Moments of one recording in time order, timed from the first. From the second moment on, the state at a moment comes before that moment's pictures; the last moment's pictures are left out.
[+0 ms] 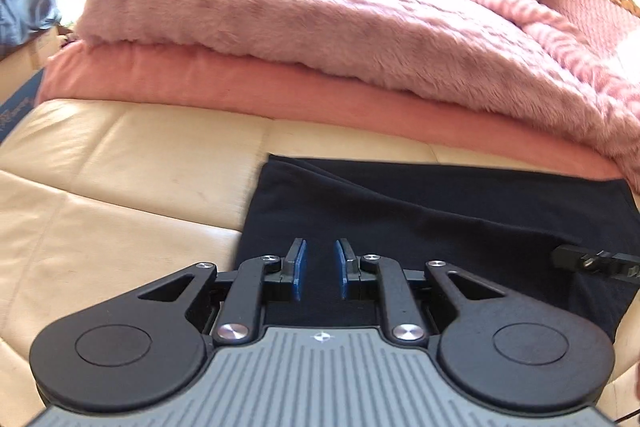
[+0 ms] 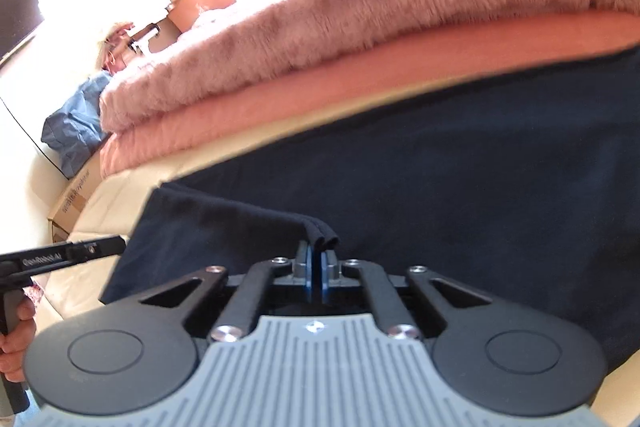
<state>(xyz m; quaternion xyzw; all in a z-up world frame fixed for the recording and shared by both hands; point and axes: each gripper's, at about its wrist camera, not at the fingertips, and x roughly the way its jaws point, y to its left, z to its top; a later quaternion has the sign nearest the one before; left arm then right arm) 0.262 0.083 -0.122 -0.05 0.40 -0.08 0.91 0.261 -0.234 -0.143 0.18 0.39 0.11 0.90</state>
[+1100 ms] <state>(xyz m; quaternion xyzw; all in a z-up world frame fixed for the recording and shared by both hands) 0.300 0.006 -0.110 -0.03 0.38 -0.16 0.91 0.312 -0.489 -0.007 0.15 0.43 -0.07 0.89</state>
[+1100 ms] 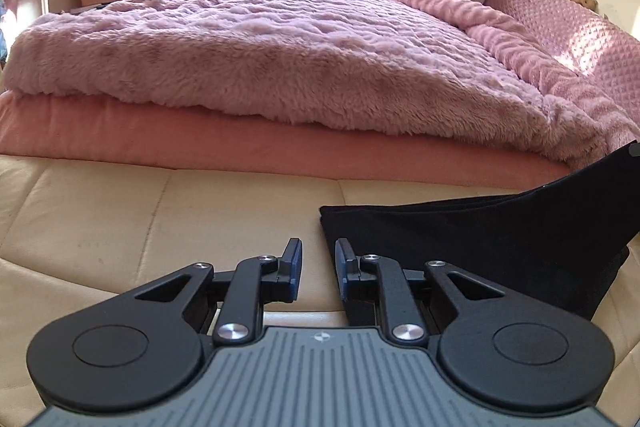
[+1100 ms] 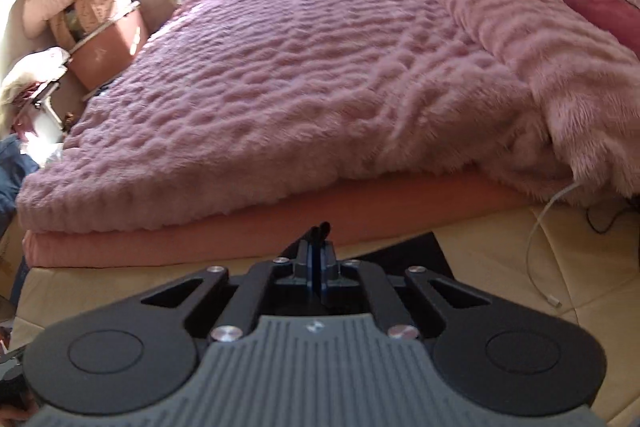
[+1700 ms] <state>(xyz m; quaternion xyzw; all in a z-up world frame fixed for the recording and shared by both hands) 0.335 -0.042 -0.138 0.00 0.39 -0.18 0.90 0.355 -0.508 -0.080 0.02 0.41 -0.10 0.91</state>
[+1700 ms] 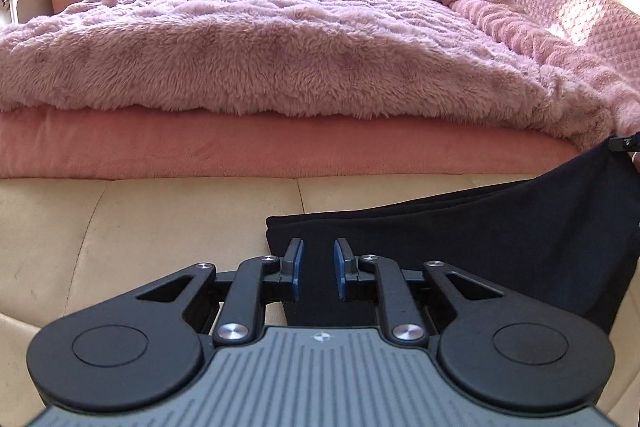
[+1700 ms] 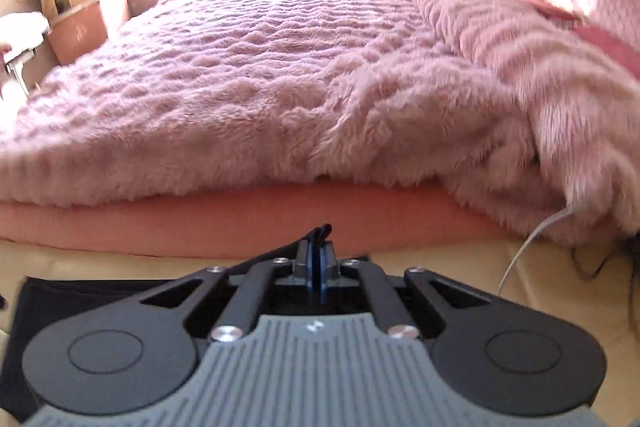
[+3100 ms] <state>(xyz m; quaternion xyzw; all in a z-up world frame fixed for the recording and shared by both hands) 0.282 0.007 -0.173 -0.23 0.49 -0.15 0.83 0.266 -0.560 -0.162 0.15 0.41 -0.14 0.89</state>
